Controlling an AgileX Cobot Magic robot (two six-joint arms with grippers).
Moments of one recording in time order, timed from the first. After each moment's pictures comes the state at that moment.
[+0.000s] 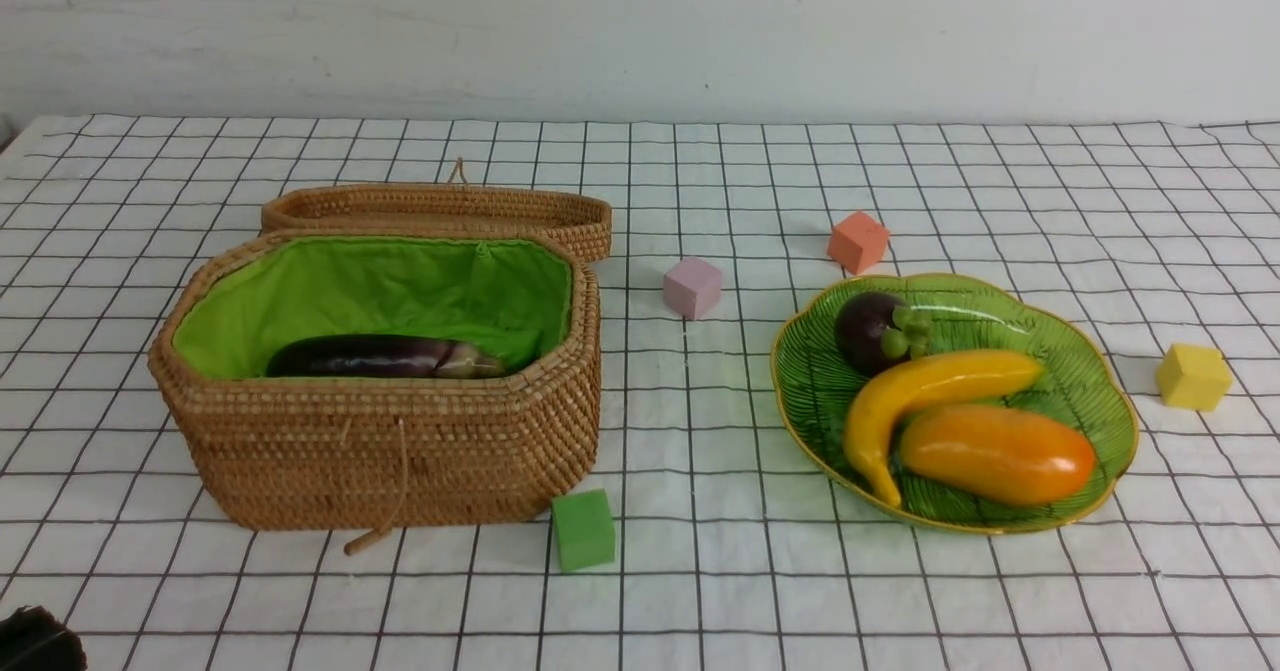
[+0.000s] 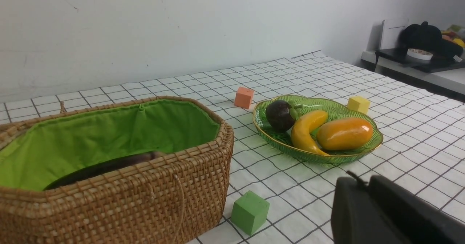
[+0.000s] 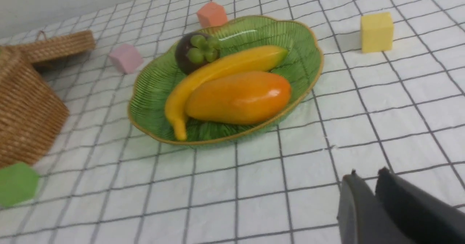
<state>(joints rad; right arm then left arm) 0.03 0.02 -0.10 0.11 0.48 0.11 -0.99 -0.01 -0.26 0.71 0.47 -0.74</state>
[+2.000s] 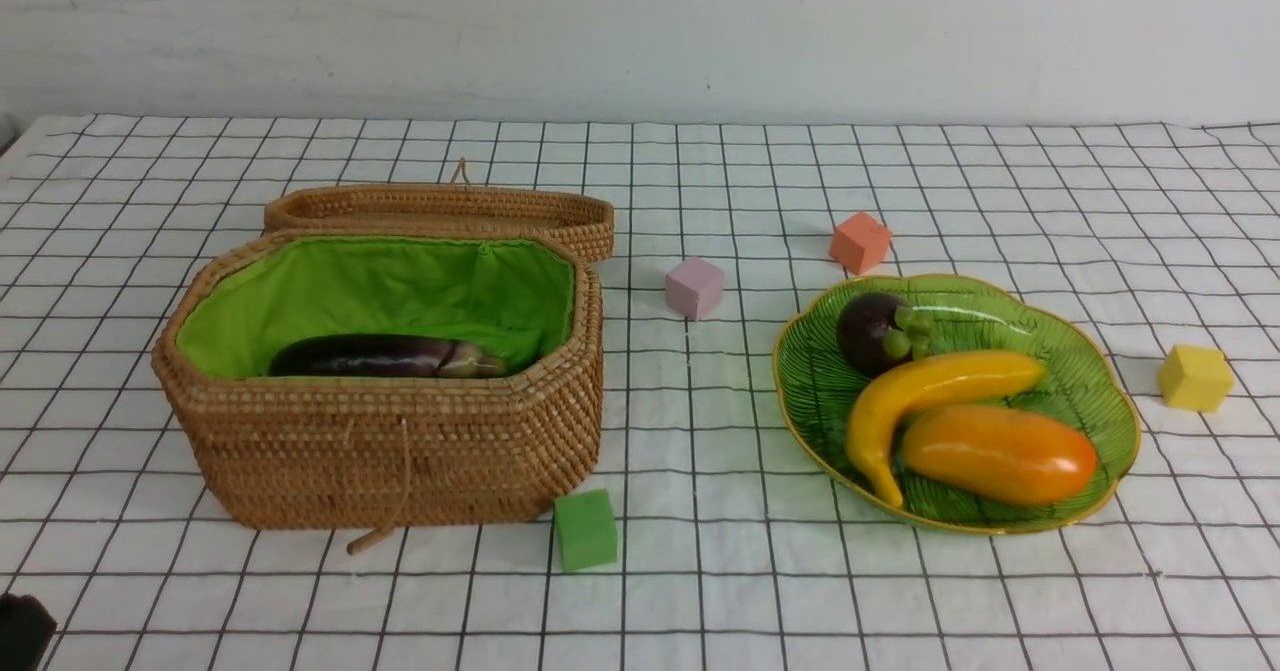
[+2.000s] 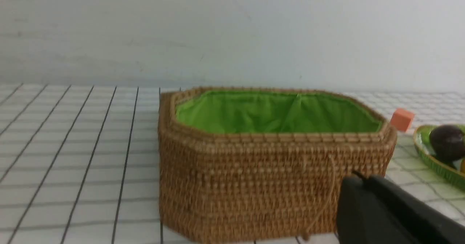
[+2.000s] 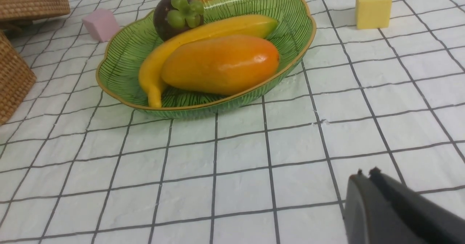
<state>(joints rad) 0.03 -0.01 0.01 0.11 0.40 0.09 -0.20 -0.01 0.03 -0.09 0.06 -0.02</state>
